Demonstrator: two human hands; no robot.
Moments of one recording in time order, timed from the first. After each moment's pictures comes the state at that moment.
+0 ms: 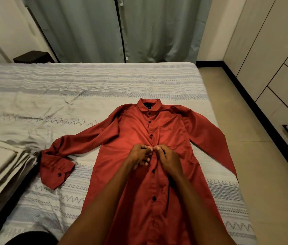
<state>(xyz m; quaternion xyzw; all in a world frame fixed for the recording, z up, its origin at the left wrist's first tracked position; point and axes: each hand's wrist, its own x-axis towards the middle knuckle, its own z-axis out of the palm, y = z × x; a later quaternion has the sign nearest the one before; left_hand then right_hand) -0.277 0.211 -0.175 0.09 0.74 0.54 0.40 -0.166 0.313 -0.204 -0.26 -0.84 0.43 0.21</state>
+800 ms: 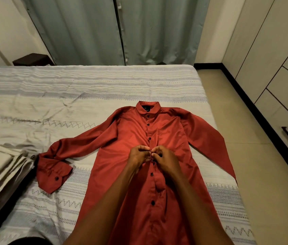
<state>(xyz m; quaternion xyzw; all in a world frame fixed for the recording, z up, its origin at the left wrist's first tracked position) -0.270 0.219 -0.175 0.03 0.71 0.62 0.34 -0.174 0.323 -0.195 -0.25 -0.83 0.48 0.14</state>
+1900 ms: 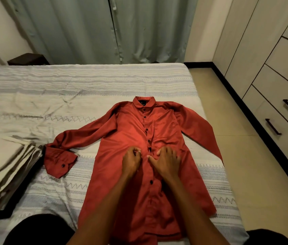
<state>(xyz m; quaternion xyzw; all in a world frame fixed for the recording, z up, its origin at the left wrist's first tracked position) -0.217 0.150 -0.194 0.16 0.85 0.49 0.13 -0.118 0.265 -0.189 -0.39 -0.89 0.19 0.10</state>
